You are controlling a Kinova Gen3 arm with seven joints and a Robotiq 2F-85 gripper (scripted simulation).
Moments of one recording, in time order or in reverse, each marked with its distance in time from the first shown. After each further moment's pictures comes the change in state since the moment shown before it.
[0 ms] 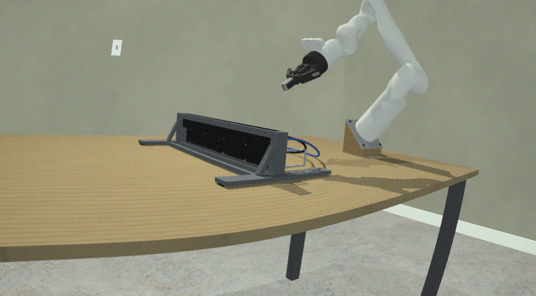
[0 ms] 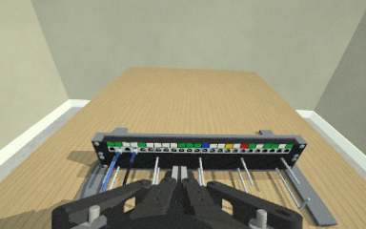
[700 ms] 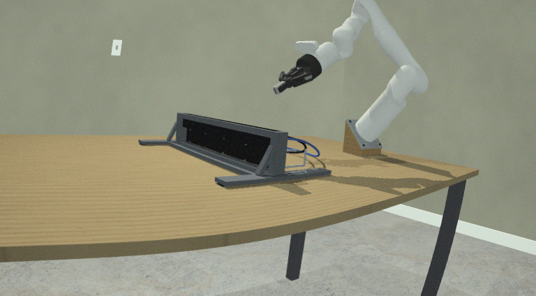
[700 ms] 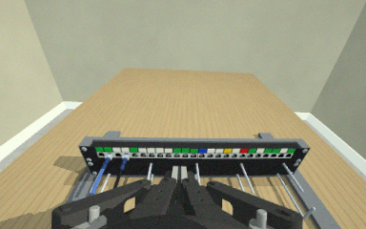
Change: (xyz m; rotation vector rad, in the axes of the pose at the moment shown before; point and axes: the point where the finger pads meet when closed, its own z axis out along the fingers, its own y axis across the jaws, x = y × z) arm 0.004 0.006 0.025 -0.019 0.015 0.002
